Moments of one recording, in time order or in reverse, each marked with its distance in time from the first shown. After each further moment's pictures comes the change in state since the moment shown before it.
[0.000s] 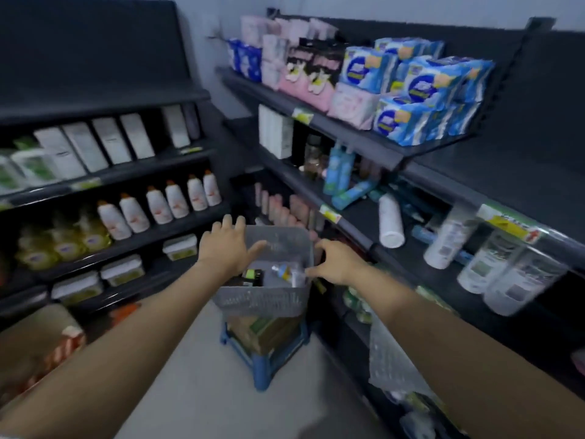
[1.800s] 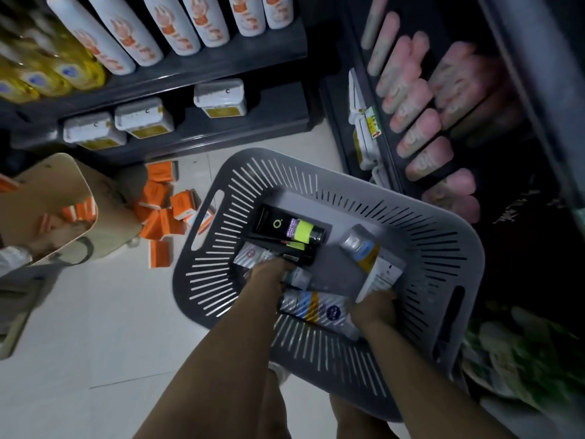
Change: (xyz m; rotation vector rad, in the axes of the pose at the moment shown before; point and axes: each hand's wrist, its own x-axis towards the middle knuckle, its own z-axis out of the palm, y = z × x) left_hand 0.245 -0.057 0.403 -1.297 -0.655 -1.578; right_hand 0.377 0.135 0.296 0.095 -0.383 0.790
